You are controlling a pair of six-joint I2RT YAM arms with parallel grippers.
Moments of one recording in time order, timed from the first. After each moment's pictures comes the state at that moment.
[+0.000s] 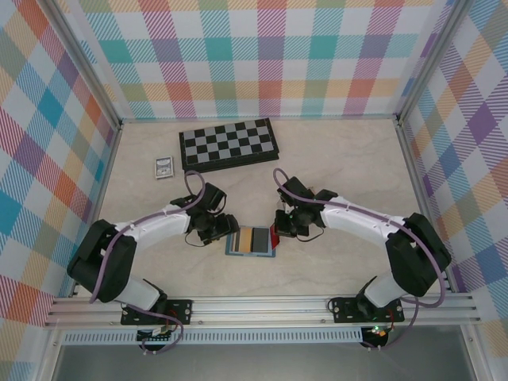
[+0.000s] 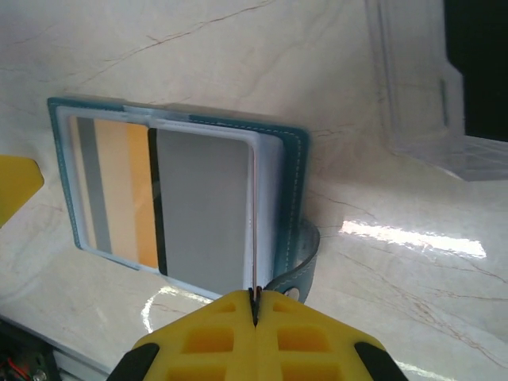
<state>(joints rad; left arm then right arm) -0.56 1.49 0.78 -0.52 0.21 -0.87 0.75 1.51 0.95 -0.63 -0.24 0.79</state>
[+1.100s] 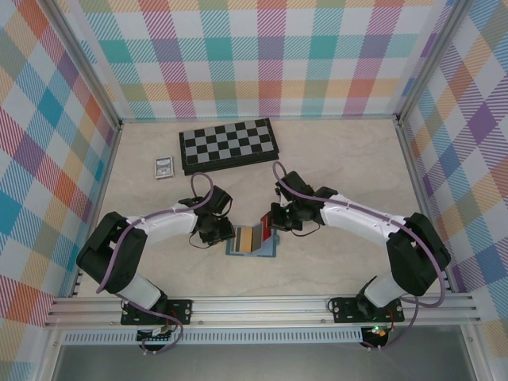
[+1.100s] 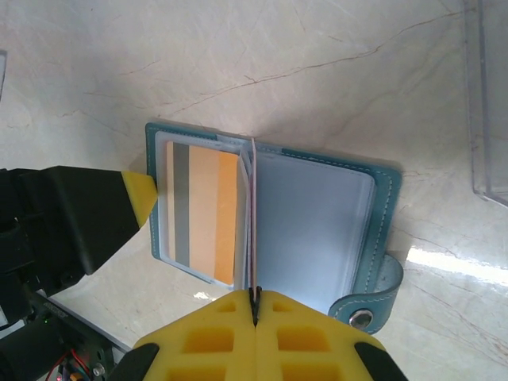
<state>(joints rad) -0.61 1.56 0.80 -0.52 0.15 -0.88 0.75 1.52 0.99 -0.54 -0.30 0.81</state>
